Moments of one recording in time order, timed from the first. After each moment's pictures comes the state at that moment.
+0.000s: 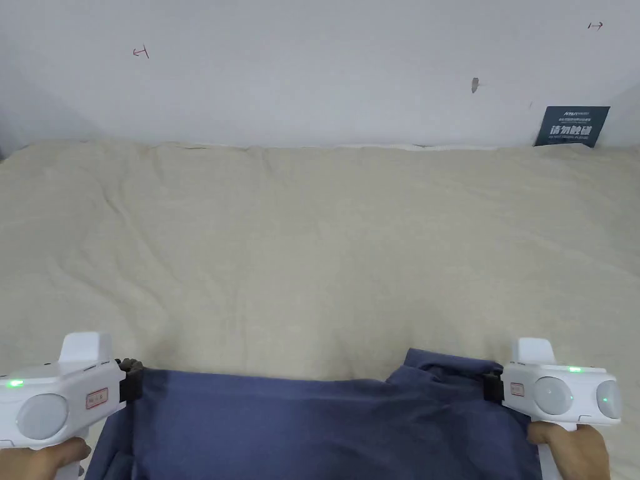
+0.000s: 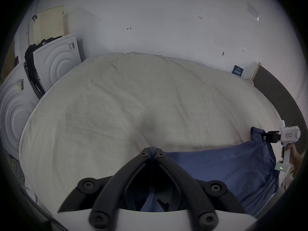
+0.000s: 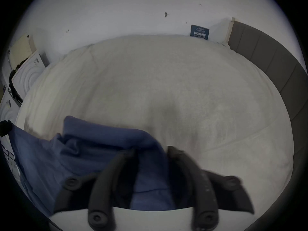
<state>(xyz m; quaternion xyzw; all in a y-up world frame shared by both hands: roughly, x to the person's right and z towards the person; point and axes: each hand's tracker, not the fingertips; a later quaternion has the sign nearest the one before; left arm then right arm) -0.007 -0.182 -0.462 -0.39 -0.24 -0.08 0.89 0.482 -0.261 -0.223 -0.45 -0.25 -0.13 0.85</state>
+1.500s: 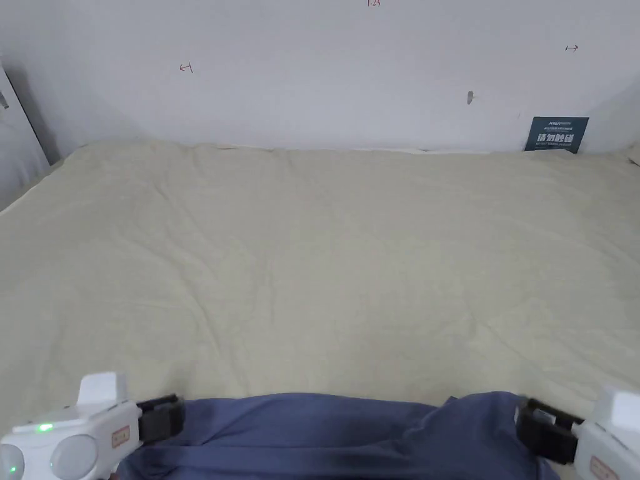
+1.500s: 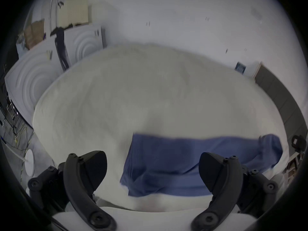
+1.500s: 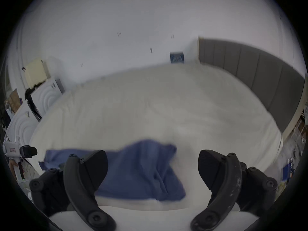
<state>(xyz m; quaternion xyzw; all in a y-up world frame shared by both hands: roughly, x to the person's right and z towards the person) -0.114 -0.176 -0.286 -0.37 -0.20 -0.04 0.91 0.332 -0.143 0.038 -0.26 -0.29 -0.14 0.91</state>
